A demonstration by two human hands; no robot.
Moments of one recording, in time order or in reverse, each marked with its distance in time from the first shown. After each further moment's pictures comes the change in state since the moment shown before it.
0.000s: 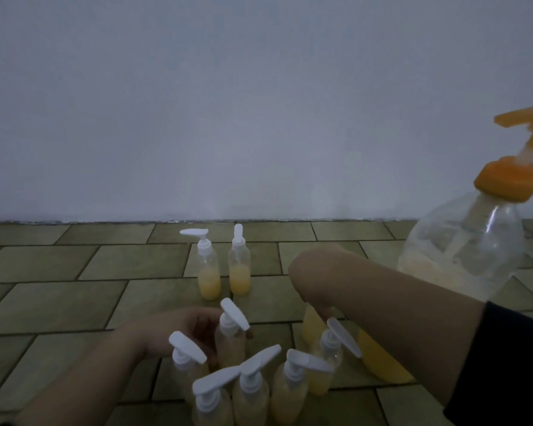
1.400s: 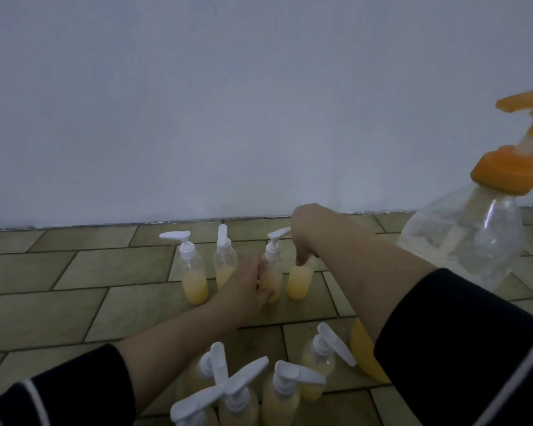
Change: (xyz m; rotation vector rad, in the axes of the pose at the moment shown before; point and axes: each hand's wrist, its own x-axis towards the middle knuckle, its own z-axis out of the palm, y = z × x) left_hand 0.114 0.032 0.024 0.211 0.690 0.064; right_hand 0.046 0.046 -0.024 0.295 -0.056 0.207
